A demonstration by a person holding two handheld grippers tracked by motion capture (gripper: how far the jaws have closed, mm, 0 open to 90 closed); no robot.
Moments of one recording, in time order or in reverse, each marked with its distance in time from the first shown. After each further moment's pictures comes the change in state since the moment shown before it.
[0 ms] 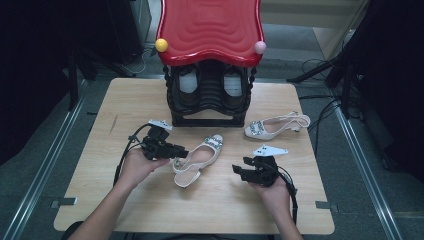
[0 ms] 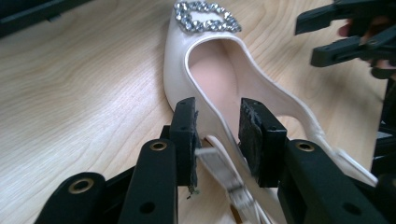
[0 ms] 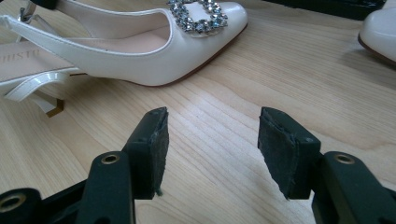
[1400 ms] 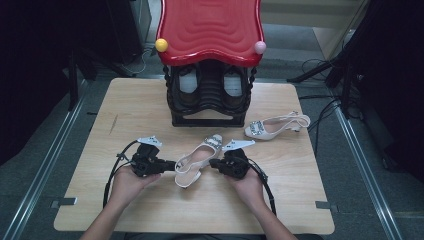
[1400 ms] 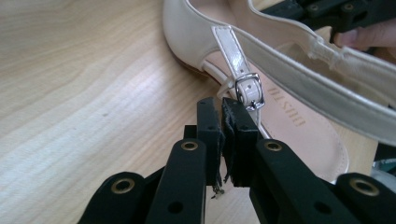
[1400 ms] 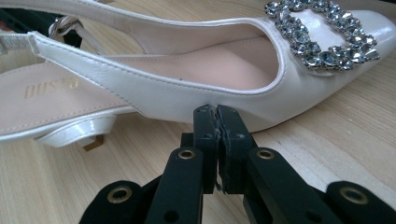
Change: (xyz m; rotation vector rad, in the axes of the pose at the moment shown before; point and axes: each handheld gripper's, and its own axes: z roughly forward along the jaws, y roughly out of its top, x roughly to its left) left arm -0.012 -0.049 -0.002 0.018 0.044 -0.019; right arm 0.034 0.025 0.066 0.062 0.158 -0.062
